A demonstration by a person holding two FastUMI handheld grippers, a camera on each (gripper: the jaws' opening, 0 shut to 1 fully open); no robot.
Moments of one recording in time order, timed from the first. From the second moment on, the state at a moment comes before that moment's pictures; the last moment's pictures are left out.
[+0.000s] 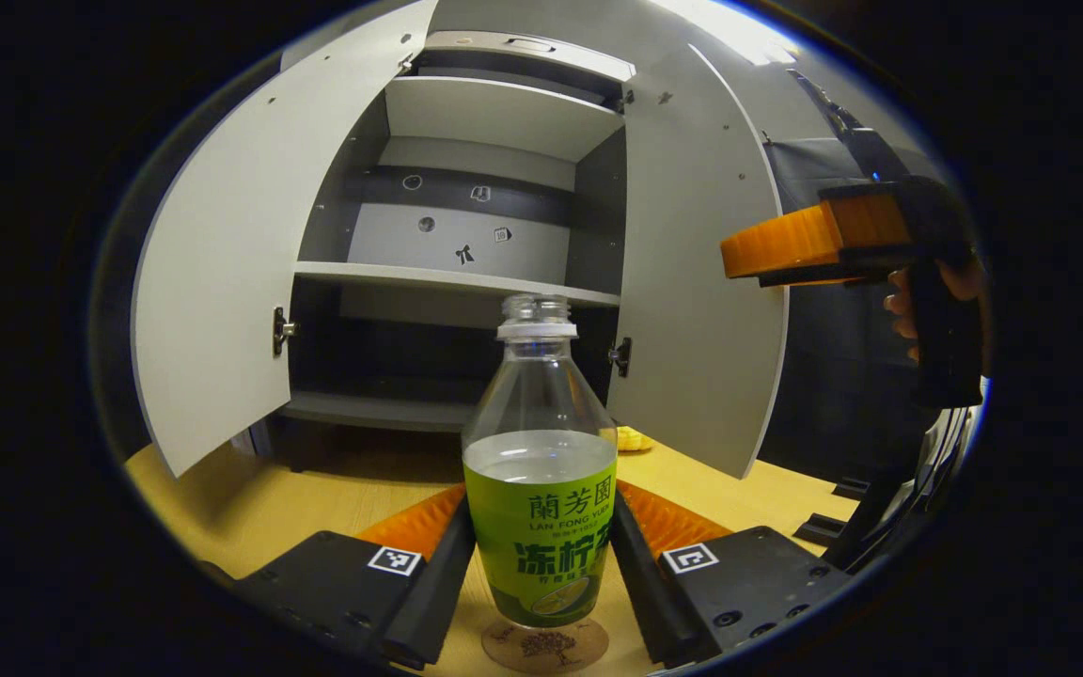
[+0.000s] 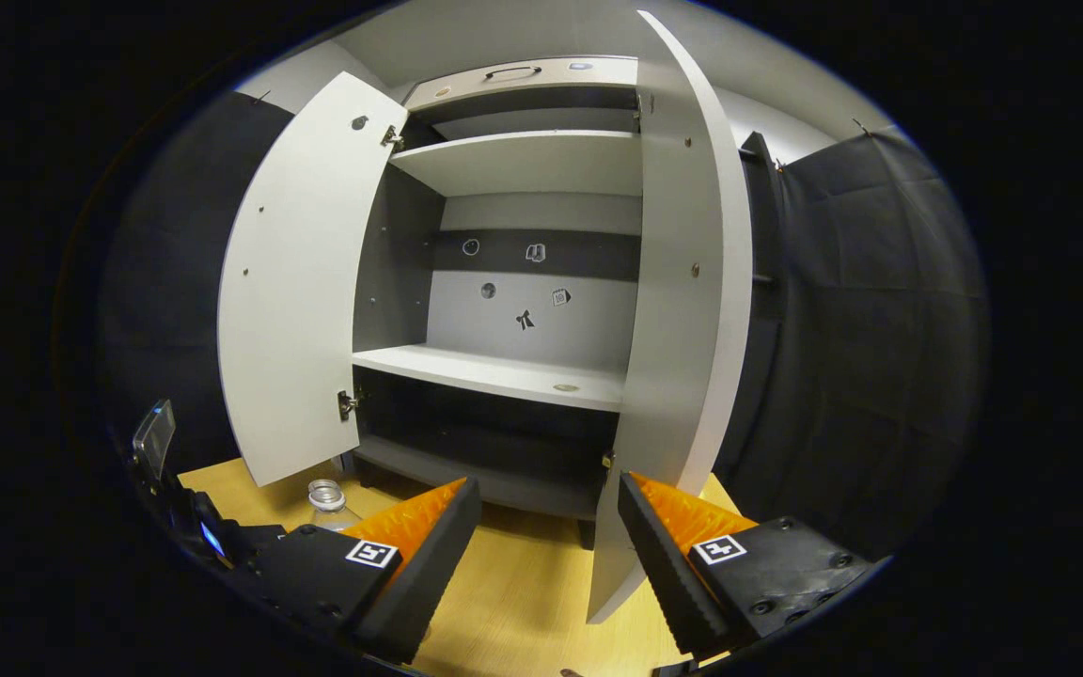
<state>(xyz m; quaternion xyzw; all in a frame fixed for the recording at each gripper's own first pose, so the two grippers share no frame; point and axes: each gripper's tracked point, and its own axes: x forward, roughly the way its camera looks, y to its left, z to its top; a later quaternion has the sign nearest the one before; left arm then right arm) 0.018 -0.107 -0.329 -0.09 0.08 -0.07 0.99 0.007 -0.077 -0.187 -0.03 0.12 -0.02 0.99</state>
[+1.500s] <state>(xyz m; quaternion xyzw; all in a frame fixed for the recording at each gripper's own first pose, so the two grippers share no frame) 0.019 -0.112 -0.300 -0.01 0.06 -0.04 1.00 -0.012 -0.051 -0.173 -0.03 0.12 0.04 0.99</state>
